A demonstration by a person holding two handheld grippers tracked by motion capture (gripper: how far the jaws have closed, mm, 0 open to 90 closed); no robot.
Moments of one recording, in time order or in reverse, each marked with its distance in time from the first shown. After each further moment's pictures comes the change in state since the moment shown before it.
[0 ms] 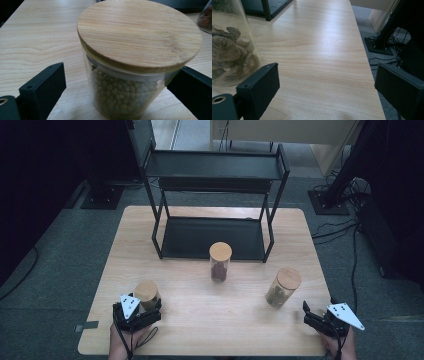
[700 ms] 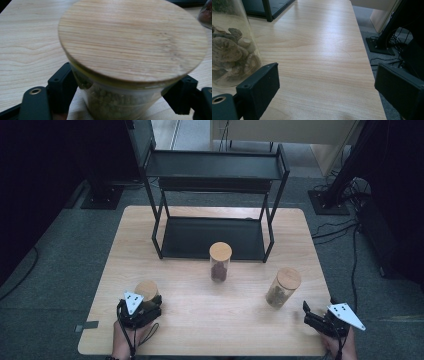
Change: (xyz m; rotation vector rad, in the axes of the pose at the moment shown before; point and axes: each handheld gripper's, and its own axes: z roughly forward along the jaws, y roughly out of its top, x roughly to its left) left arm -0.006 0.004 0.009 0.048 -0.007 0.016; right arm -0.001 0.000 0.000 -0.005 0.011 0.008
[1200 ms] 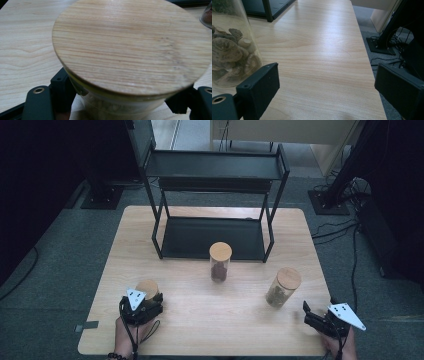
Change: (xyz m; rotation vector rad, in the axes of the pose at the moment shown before) left arm -0.002 0.006 0.007 0.015 0.004 -0.005; right arm -0.001 0.000 0.000 0.000 0.005 0.005
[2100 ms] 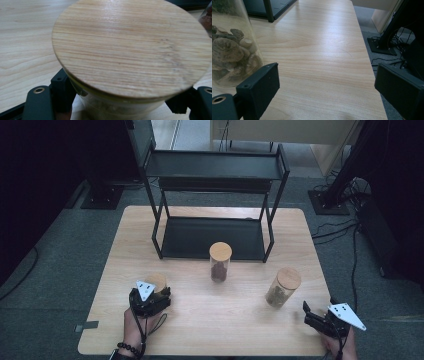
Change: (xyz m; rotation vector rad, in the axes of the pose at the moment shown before) left arm -0.017 0.017 0.023 0.012 -0.015 0.012; right arm 0.000 0.000 0.000 -0.002 0.007 -0.002
